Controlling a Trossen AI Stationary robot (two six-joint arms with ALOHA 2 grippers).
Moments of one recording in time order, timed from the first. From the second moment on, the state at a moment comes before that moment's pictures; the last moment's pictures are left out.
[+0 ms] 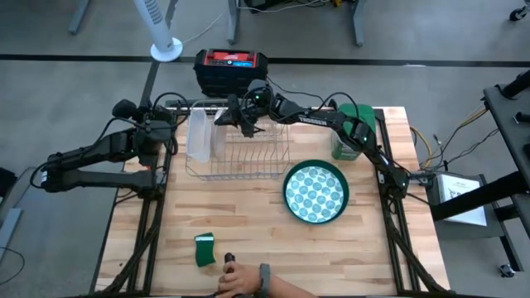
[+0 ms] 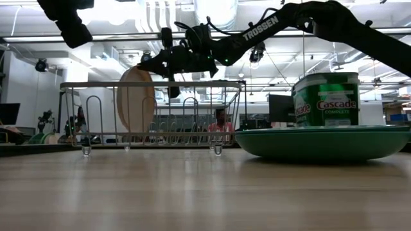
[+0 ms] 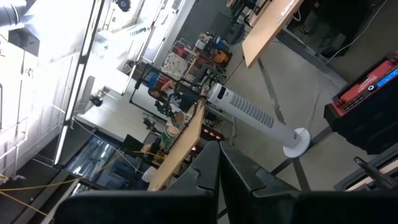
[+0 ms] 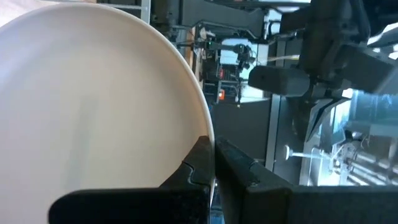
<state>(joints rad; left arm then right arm) 0.22 0.72 0.87 -0.70 -1.57 0.43 -0.43 2.39 2.05 0.19 -0.71 -1.74</state>
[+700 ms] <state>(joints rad) 0.22 0.72 0.87 -0.70 -1.57 0.42 -0.43 2.46 2.04 0.29 -0.74 -1.75</state>
